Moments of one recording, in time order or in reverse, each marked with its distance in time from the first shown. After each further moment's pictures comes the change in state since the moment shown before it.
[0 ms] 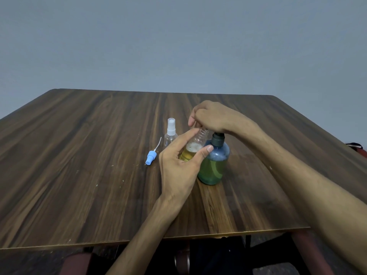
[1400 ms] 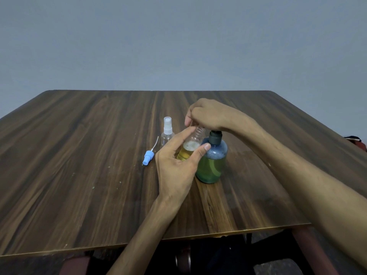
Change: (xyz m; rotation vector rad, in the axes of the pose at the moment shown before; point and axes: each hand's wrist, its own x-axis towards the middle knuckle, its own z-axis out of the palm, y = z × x) left_hand -0.001 0.007 -0.001 0.013 -0.011 0.028; right_hand 0.002 0.002 0.000 0.004 -0.032 -0.031
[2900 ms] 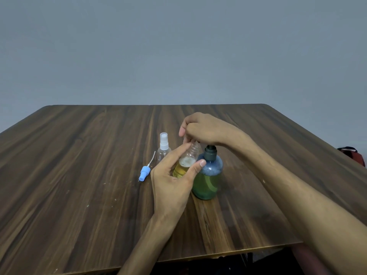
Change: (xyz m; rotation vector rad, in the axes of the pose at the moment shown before) left_hand 0.001 -0.003 0.001 -0.037 0.029 -0.002; right_hand 0.002 0.000 -0.002 0.057 0.003 -0.001
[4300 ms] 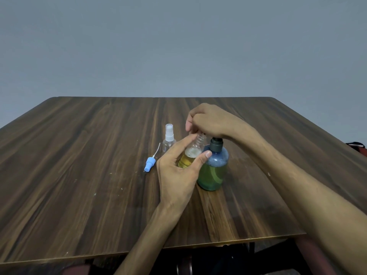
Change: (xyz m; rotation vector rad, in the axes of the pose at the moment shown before) left_hand 0.000 0.000 -0.001 0.008 -0.028 0.016; right_hand 0.002 0.005 0.002 0.030 0.029 -0.049
